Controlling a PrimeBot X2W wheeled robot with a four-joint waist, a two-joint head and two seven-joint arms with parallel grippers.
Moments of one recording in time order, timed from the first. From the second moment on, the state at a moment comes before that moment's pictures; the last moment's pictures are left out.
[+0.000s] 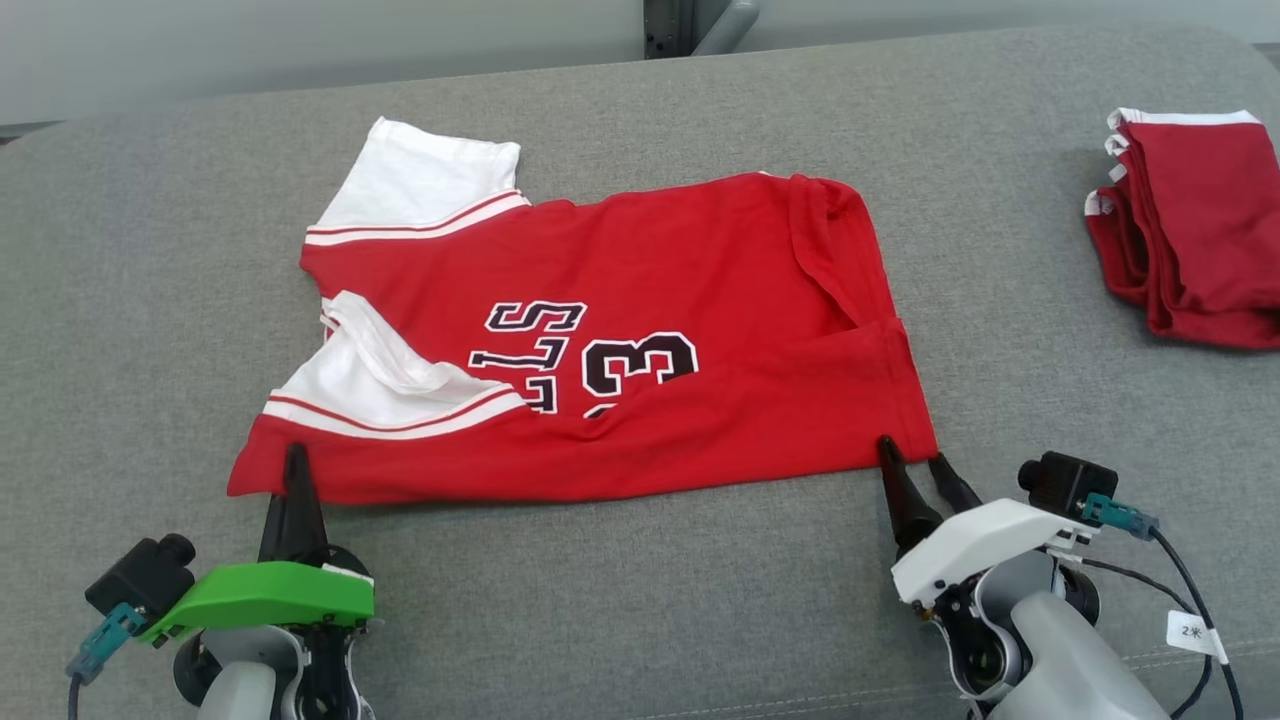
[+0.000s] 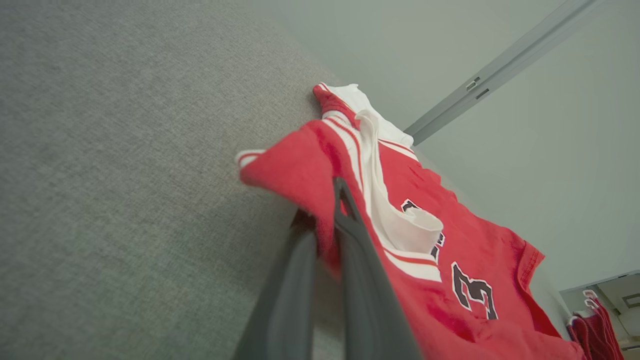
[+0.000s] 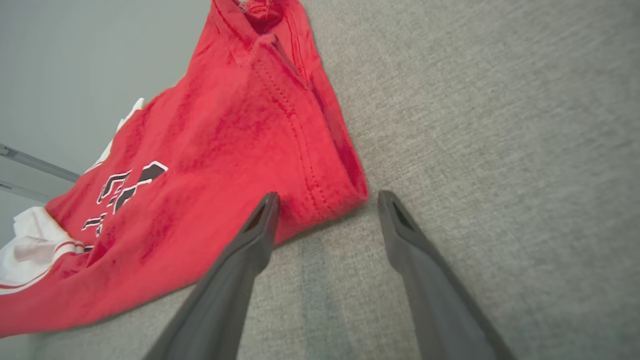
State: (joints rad) left arm -0.22 0.08 -0.04 0.50 -0.86 -0.13 -0.26; right arm -0.31 -0.05 0.18 0.65 0.70 0.13 -0.16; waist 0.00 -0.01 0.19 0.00
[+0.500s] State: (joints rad) left arm -0.18 0.07 -0.06 0.33 -0.83 -0.13 -0.26; right arm -0.43 -0.05 0.24 0.76 0.89 0.13 -0.23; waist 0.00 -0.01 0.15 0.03
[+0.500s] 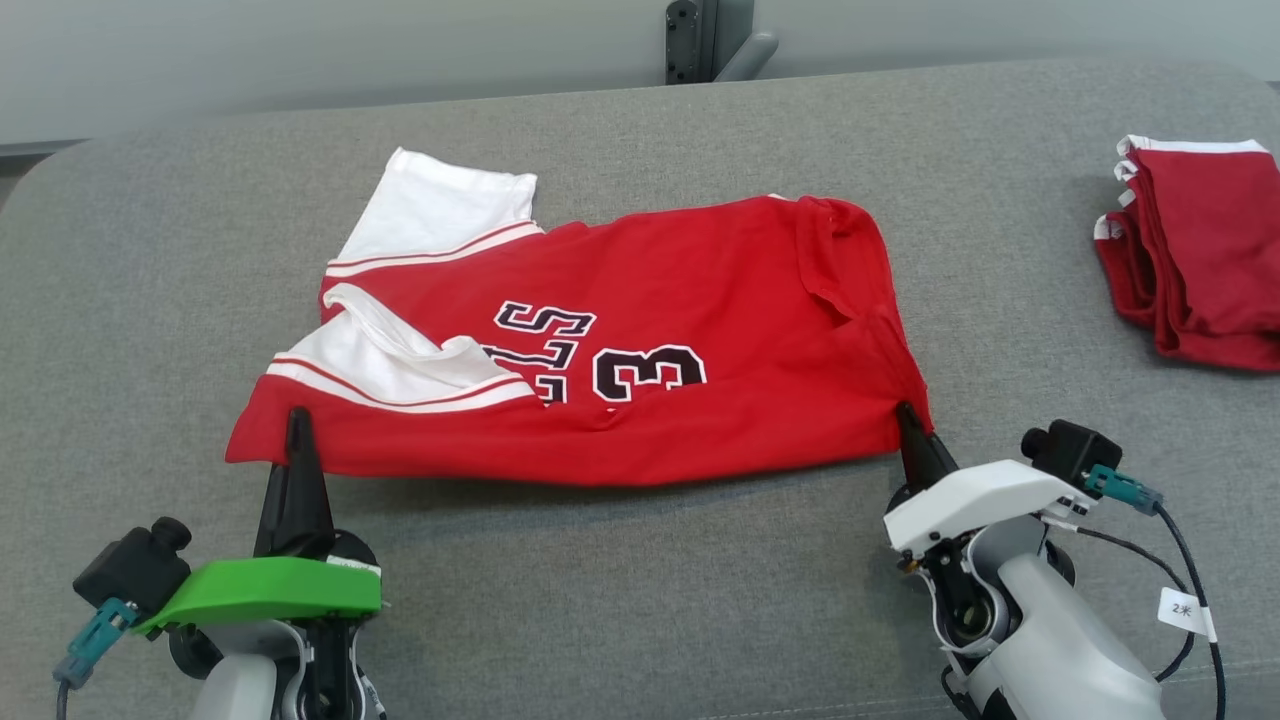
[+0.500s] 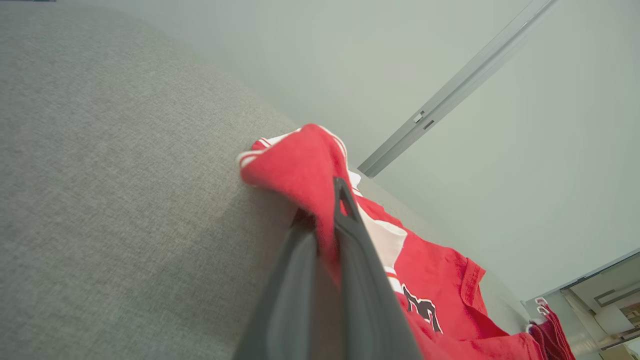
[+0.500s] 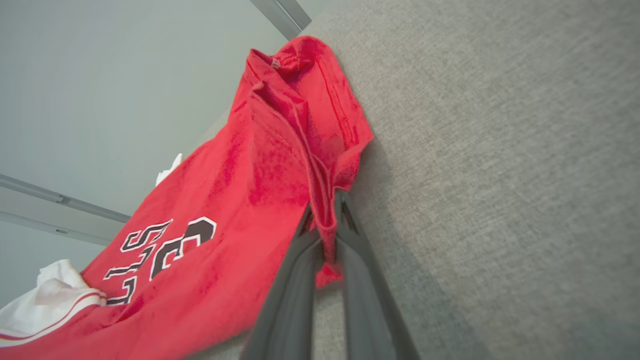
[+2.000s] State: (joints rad) left arm 0.10 0.08 -0.05 0.37 -0.83 -0.12 -0.26; right arm -0.14 -0.05 -0.04 0.54 0.61 0.13 -0.25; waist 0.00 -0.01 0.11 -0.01
